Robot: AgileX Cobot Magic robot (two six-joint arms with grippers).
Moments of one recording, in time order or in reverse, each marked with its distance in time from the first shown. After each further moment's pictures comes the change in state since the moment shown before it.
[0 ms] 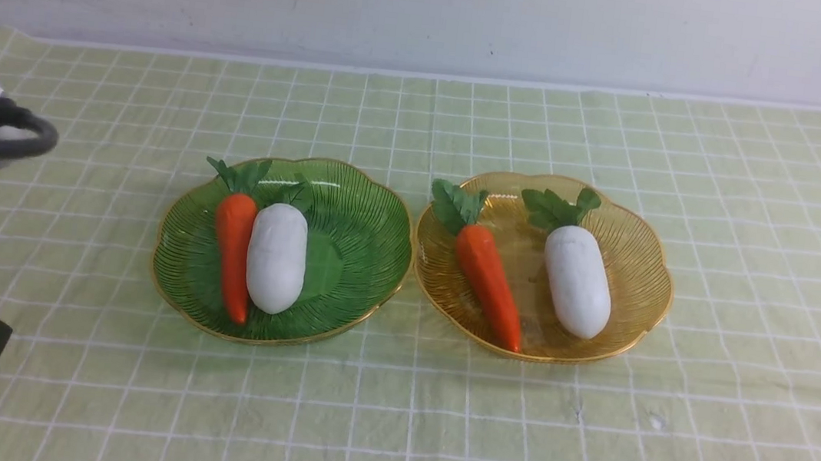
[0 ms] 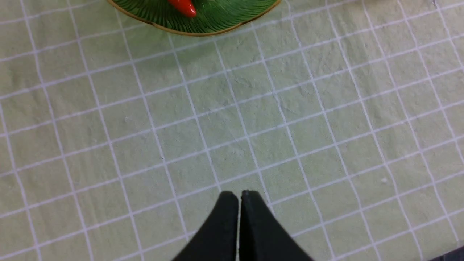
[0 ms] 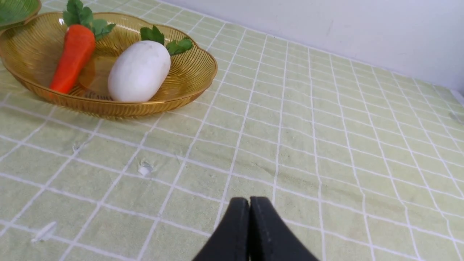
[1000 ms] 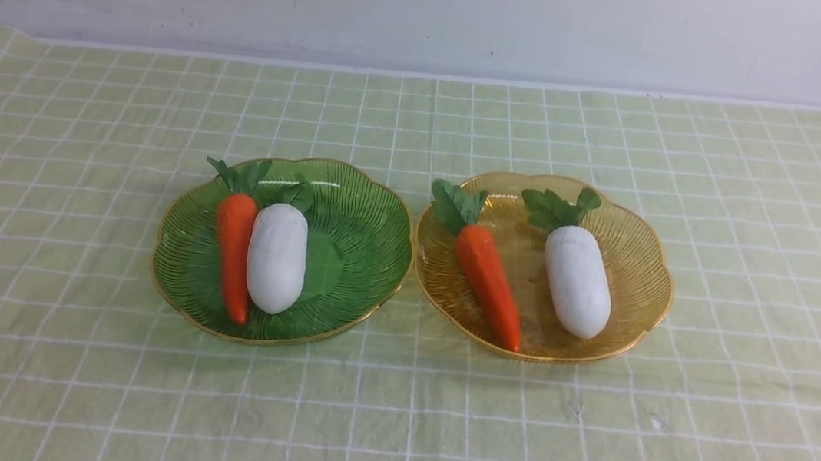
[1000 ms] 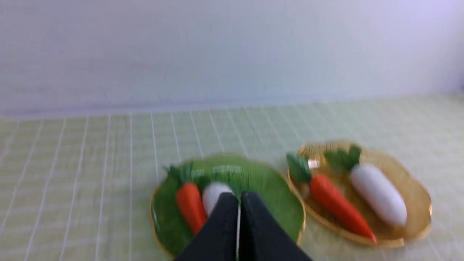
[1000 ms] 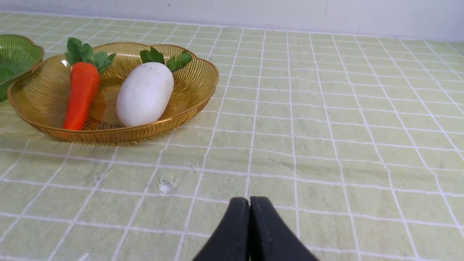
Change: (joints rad) right arm 0.000 0.000 0.000 0.000 0.000 0.195; left arm 0.000 -0.548 0.354 -0.036 -0.704 -0.039
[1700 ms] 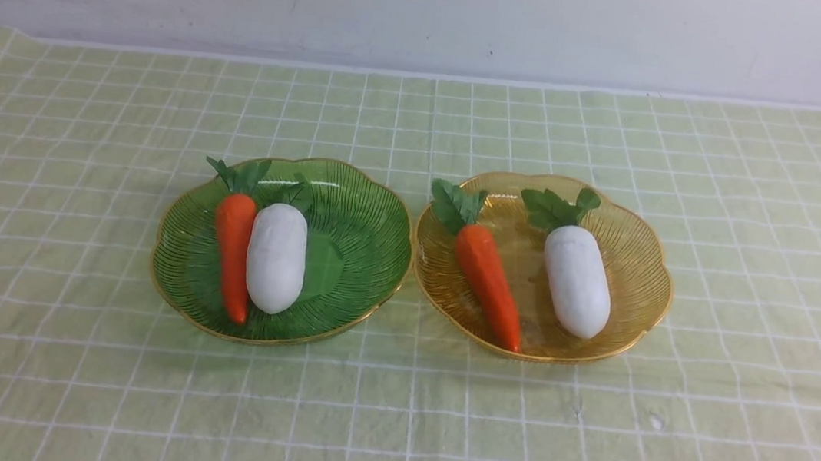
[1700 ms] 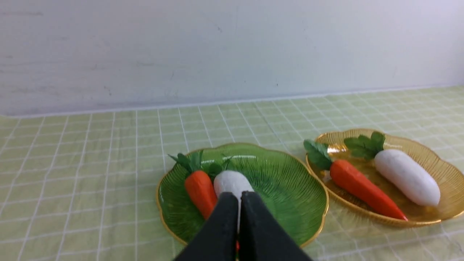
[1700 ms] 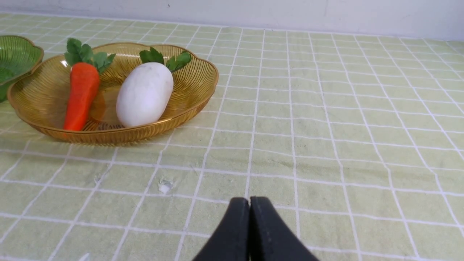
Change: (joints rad) right arm 0.000 0.000 0.000 0.000 0.000 0.003; left arm -0.072 -0.010 0.243 0.065 -0.185 0.001
